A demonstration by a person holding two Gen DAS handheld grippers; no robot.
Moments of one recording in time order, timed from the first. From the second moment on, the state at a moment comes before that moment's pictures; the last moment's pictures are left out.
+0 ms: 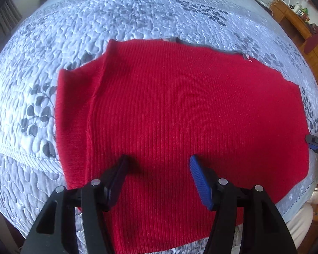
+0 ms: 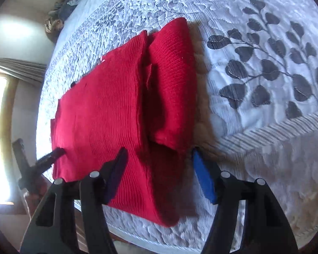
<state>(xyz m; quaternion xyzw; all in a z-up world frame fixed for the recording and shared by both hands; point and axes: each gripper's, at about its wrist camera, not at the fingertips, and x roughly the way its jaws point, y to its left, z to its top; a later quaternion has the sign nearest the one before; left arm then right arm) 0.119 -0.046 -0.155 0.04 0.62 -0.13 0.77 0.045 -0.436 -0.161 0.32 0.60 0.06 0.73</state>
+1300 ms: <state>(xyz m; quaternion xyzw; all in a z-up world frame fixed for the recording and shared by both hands) 0.128 -0.041 -0.174 0.03 0.64 -0.18 0.75 0.115 -0.164 -0.094 0.06 0.64 0.20 0.74</state>
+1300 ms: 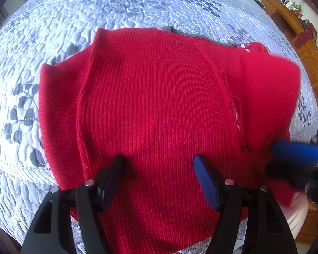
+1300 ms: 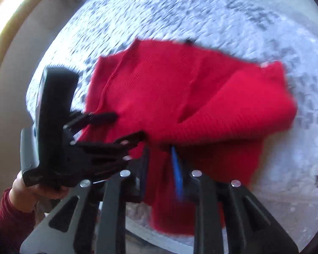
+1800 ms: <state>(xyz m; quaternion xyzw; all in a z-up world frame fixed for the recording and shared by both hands) 0.139 -0.041 -0.177 0.01 0.65 -0.18 0.73 0.013 -0.184 -0.090 -0.03 0.60 0.22 0.77</state>
